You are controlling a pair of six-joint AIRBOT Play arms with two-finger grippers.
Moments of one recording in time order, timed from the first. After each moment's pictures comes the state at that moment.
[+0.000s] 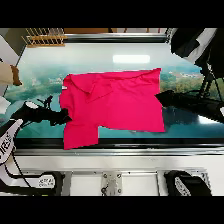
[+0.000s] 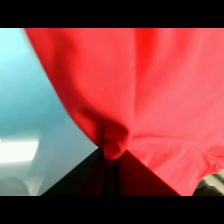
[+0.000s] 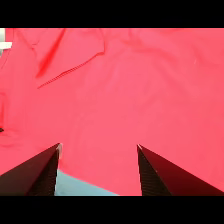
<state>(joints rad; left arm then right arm) 0.25 -1.54 0.89 0.91 -1.03 -1.28 -0.08 -0.80 0.91 -0.84 0.98 1.30</state>
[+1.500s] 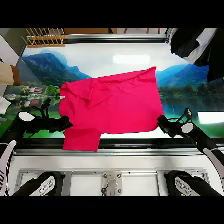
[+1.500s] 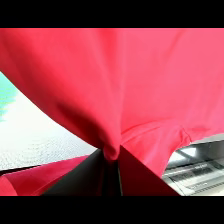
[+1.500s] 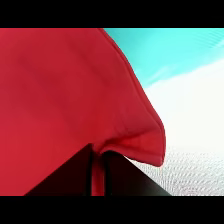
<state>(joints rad) 0.21 -1.13 0.62 0.90 -1.04 -1.28 -0.09 -1.11 0.43 -0.98 0.47 1.81</state>
